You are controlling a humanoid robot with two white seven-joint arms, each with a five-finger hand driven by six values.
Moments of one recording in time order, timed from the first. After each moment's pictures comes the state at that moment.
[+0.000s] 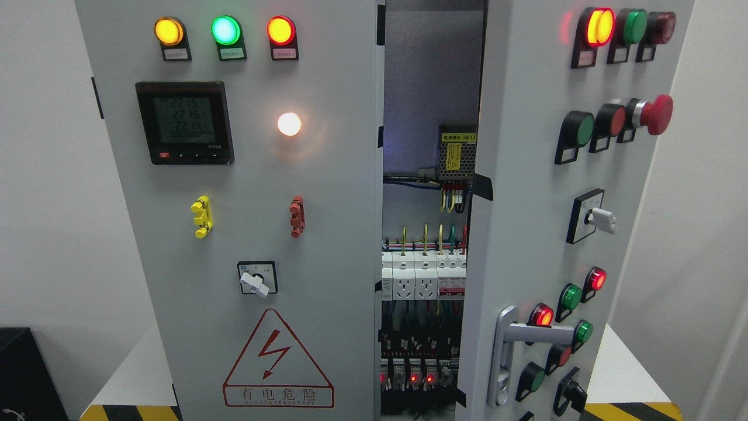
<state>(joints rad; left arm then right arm) 0.00 -0.11 -0.07 0.05 0.07 -0.09 -0.09 0.11 0.12 -0.07 -0.13 0.09 -0.14 -0.21</state>
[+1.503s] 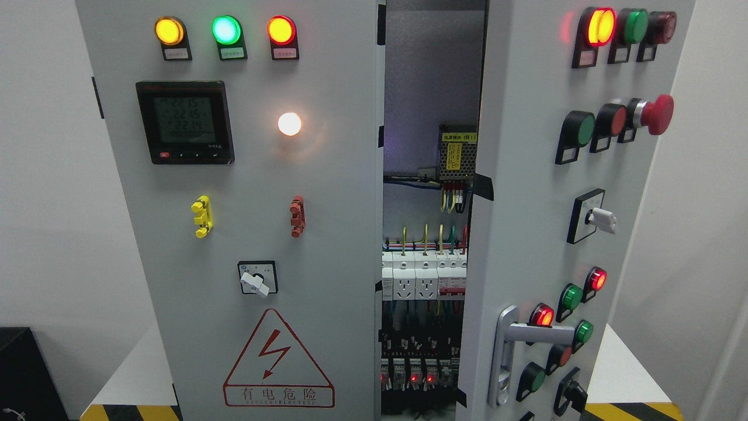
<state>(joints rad) 0.32 0.49 0.00 -0.55 0.95 -0.14 -0.49 0.11 0.12 -0.07 -0.13 0.09 -0.15 -0.21</state>
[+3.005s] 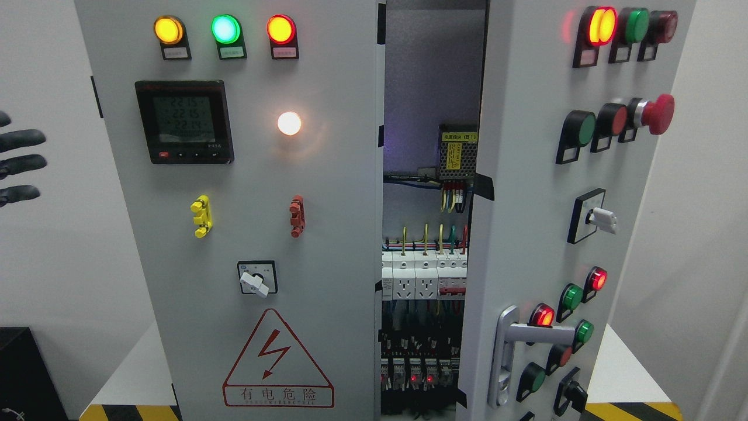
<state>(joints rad) -1.27 1.31 -0.77 -1.44 1.60 0.24 -0.98 0.11 0.12 -0.07 -0.13 0.09 -0.14 -0.21</state>
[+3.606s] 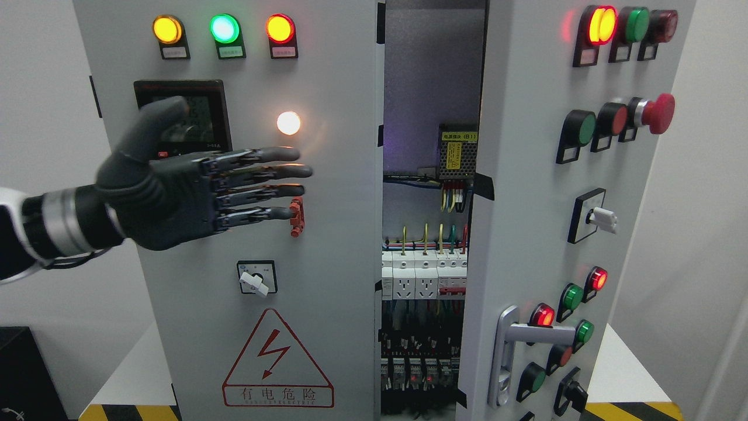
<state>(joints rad) -1.54 0.90 -1.15 -1.54 1.55 0.24 -0.64 0.11 0.12 -0.07 -0.13 0.09 -0.14 -0.21</state>
